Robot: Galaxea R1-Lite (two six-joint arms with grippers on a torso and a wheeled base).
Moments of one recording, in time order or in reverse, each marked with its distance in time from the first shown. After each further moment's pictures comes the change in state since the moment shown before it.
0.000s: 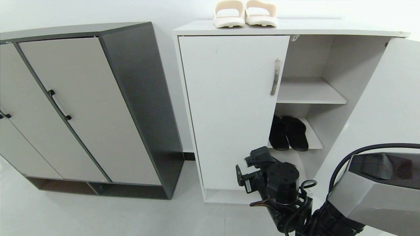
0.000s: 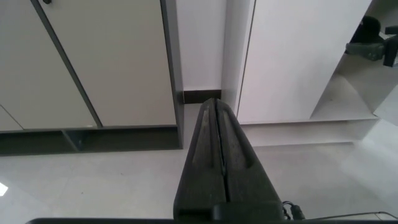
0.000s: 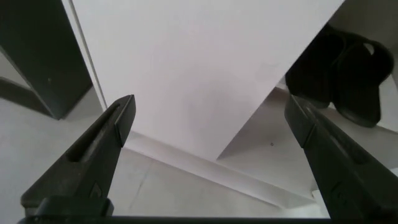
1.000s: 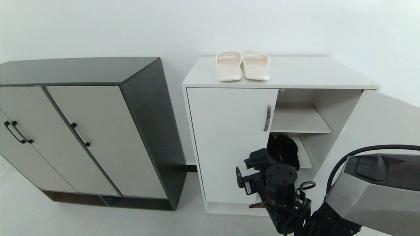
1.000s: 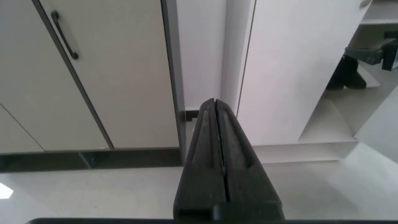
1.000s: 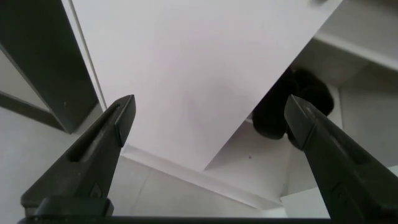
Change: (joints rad) left arm 0.000 0.000 0.000 -0.001 0.000 -0.001; right arm 0.000 0.015 0.003 -0.001 -0.002 0.000
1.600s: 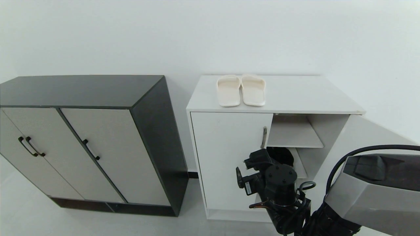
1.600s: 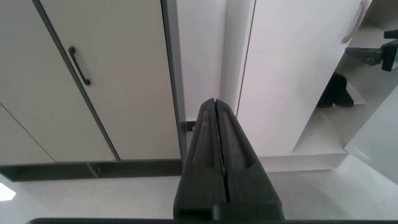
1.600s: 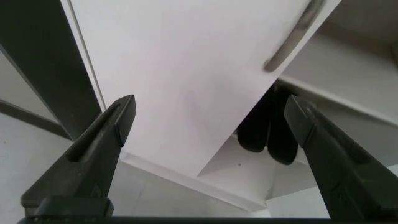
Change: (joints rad) left arm 0.001 0.000 0.000 0.000 0.001 0.000; right arm 0.000 0.002 0.000 0.001 -0.003 -0.003
